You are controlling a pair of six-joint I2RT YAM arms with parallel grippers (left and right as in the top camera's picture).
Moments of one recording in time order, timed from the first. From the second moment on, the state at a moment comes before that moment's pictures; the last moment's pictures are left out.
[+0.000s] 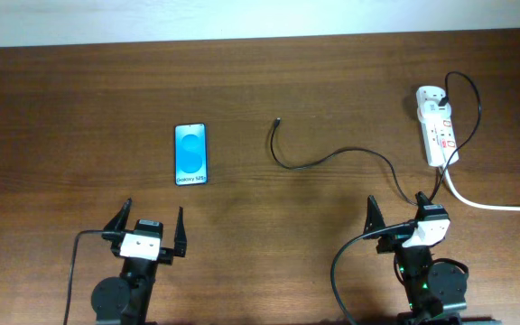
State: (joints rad) left arm 0.00 0.02 0.02 -0.07 0.14 0.19; right arm 0.08 0.01 0.01 -0.07 0.00 0.10
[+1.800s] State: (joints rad) left arm -0.12 1.88 1.83 -1.00 0.20 -0.05; right arm 0.08 0.01 0.01 -0.07 0.00 0.10
